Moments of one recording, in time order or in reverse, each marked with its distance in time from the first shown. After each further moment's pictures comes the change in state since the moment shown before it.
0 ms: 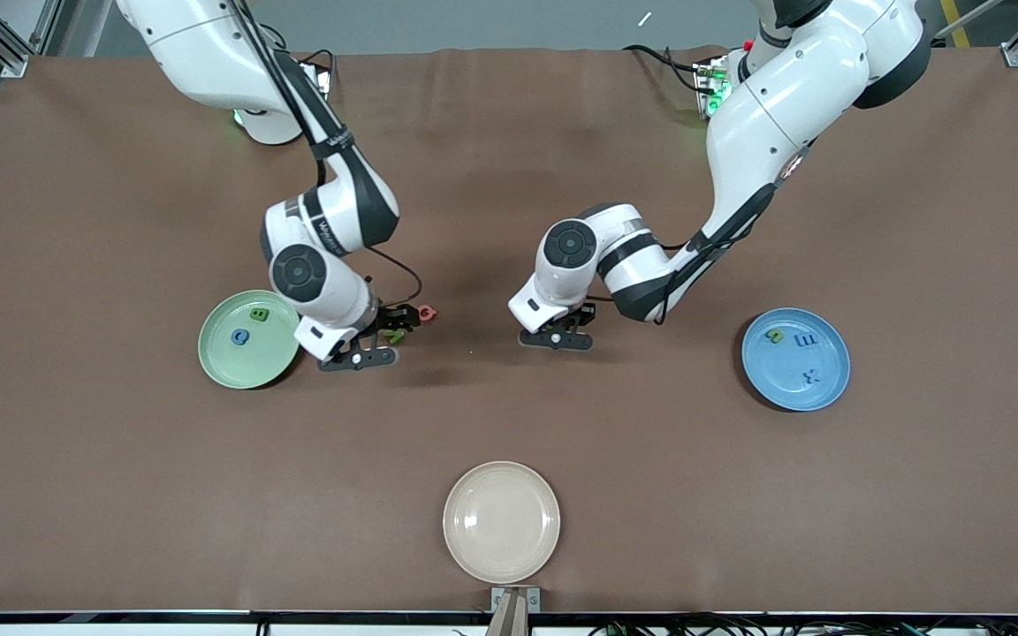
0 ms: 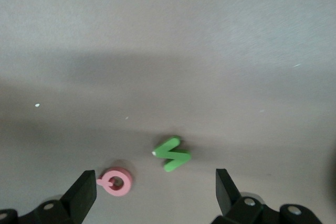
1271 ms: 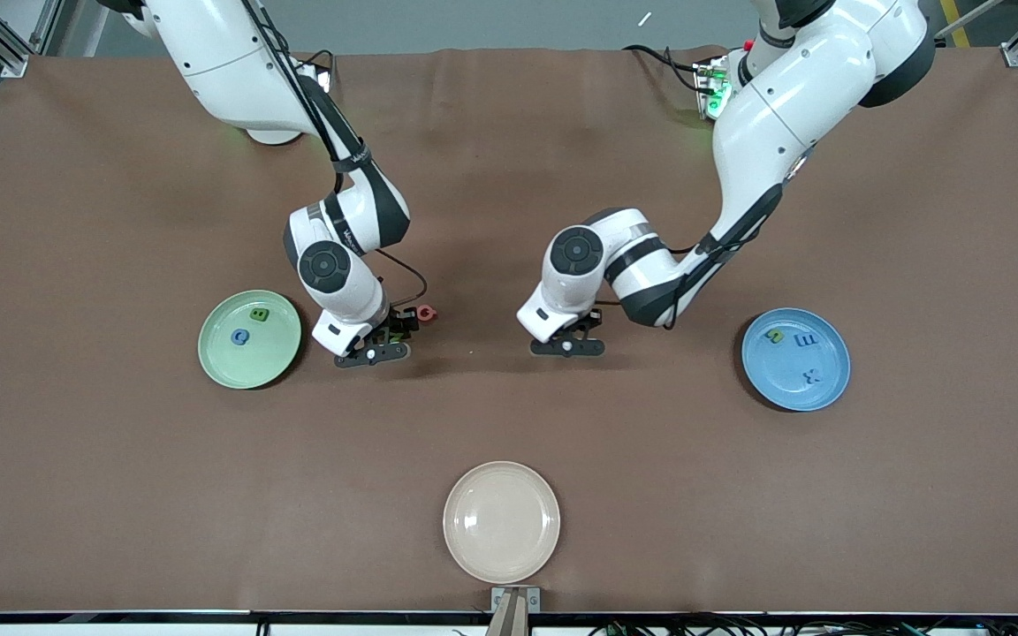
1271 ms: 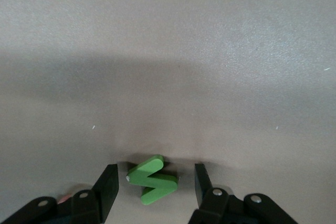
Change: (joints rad) left arm 0.027 -0.023 0.017 0.018 0.000 -0.039 -0.047; right arm 0.018 0.064 -0.012 -0.078 -0.051 0.175 -0.037
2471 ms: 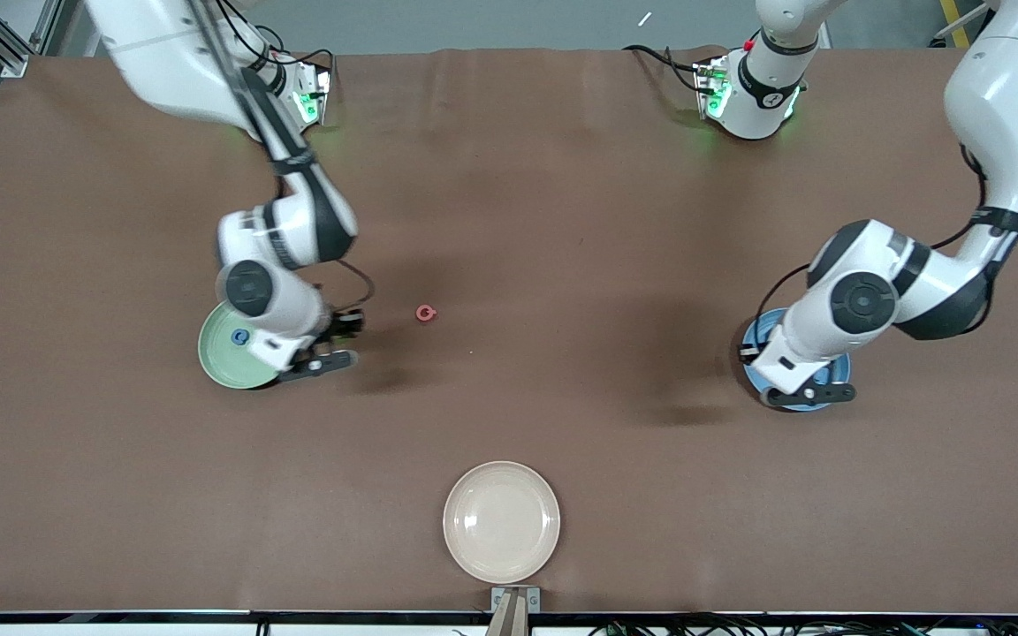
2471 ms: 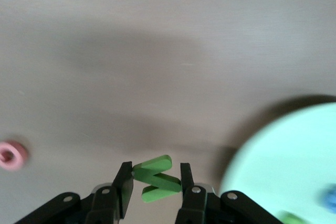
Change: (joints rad) left arm 0.831 -0.149 -0.325 -0.192 0.116 -0.229 0.407; right arm -0.204 -0.131 -0.015 0.021 -0.012 -0.277 -0.302
